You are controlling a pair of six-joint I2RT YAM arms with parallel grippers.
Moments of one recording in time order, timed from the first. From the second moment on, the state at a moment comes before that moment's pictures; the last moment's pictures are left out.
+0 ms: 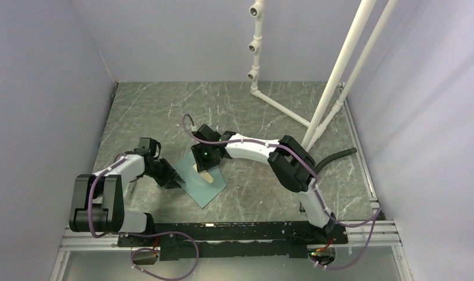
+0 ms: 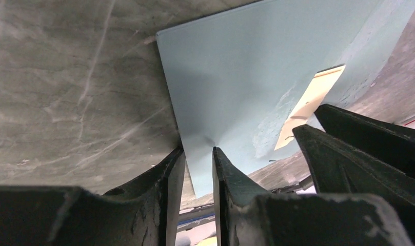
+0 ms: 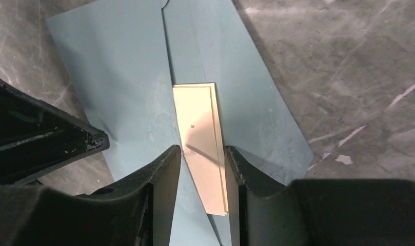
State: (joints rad) left arm -0.02 1.37 0.59 -0.56 0.38 -0.80; right arm 0.96 2.15 1.59 -0.45 -0.12 0.51
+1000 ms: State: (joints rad) left arm -0.02 1.14 0.61 -0.61 0.25 -0.77; right arm 0.82 1.83 1.43 -0.40 -0.21 0.51
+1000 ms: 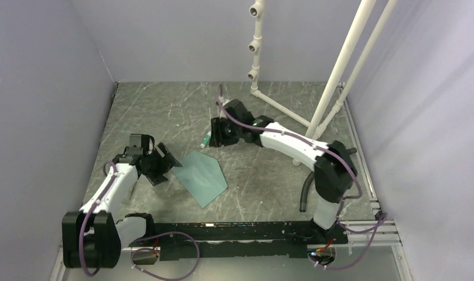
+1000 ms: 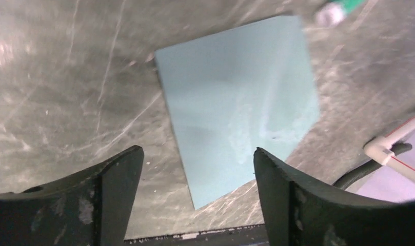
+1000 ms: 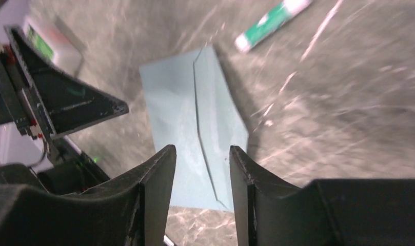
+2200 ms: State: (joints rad) left arm -0.02 1.10 0.85 -0.65 0.09 -0.55; right arm 0.87 2.51 2.19 -0.67 0.42 0.58
